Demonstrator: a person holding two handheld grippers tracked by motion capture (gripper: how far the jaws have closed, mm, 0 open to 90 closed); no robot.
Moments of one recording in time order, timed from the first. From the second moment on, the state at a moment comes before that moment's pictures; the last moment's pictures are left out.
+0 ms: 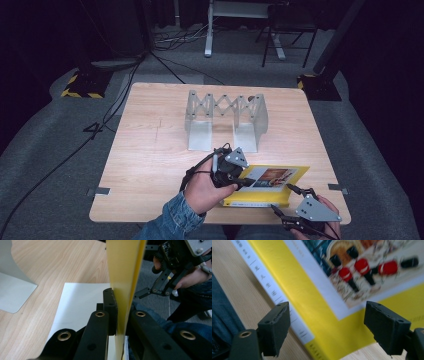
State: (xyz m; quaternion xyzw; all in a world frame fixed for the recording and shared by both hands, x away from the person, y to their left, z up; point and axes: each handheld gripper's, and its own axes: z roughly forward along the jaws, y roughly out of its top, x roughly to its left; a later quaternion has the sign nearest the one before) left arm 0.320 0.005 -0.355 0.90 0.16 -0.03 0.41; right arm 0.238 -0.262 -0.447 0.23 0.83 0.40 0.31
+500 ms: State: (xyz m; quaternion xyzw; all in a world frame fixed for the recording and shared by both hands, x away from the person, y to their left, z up) left arm 0.330 -0.024 -0.351 0.91 0.15 -0.03 0.39; right arm 0.249 -0.262 -0.474 0.22 0.84 0.38 0.34
